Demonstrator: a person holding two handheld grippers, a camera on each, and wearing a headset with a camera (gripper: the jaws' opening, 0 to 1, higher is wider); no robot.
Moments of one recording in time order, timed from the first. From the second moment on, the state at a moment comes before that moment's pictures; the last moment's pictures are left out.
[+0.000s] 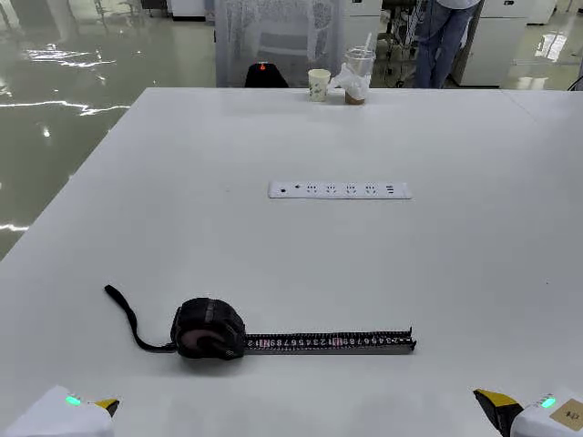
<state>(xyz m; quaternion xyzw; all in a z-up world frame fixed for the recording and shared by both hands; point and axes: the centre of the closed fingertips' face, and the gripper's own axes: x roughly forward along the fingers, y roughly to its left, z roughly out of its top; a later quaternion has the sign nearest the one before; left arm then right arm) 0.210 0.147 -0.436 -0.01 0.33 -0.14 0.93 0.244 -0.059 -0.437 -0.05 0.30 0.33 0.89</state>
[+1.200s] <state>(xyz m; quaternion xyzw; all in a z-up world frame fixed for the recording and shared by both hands) 0.211 0.147 -0.424 0.00 0.32 -0.13 0.94 0.239 -0.051 -0.426 -0.04 0.30 0.32 0.90</state>
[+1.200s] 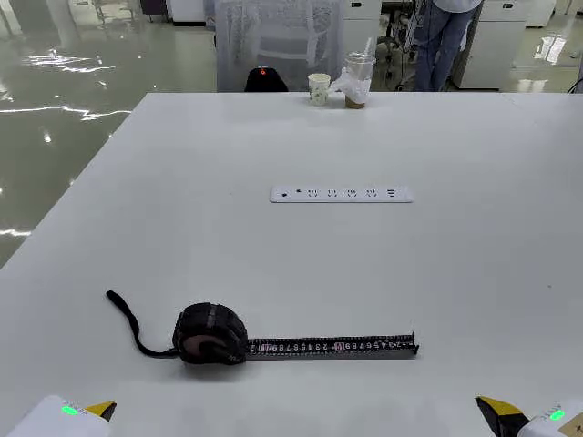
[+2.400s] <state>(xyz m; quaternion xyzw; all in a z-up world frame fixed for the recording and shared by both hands) 0.225 0.146 -0.421 0.00 0.32 -0.13 0.94 0.233 -0.046 -0.429 -0.05 0.30 0.36 0.88</state>
